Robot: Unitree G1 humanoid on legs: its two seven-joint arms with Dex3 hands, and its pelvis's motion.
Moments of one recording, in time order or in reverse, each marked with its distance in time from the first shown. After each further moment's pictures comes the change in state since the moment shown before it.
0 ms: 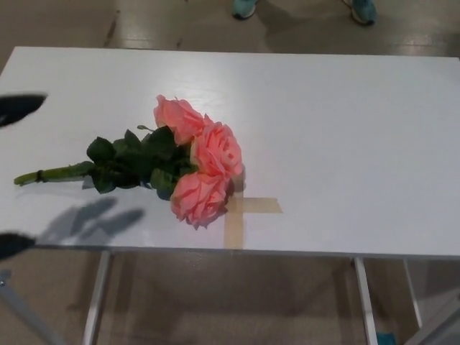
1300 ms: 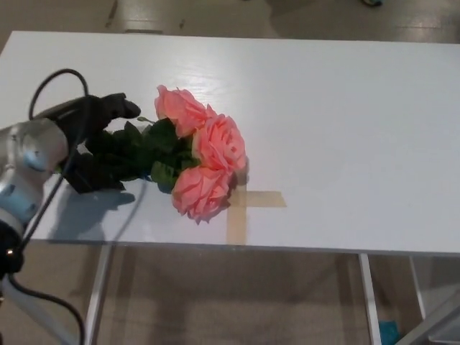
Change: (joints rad) left_arm -0.837 -0.142 -0.820 1.012 0.650 0.364 0.194; right_arm -0.030 0.000 -0.001 -0.002 0.001 0.000 0.003
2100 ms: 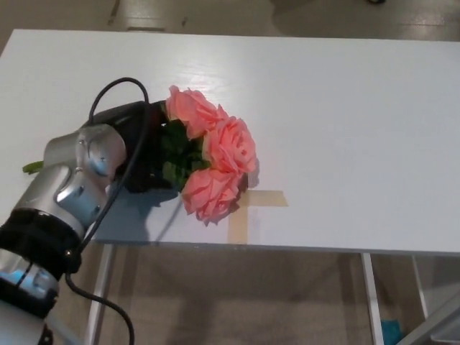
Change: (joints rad) left_arm -0.024 -0.150 -0.035 -0.041 0.077 0.085 0.038; right_arm -0.023 0.001 0.000 -0.007 0.000 -0.003 0.010
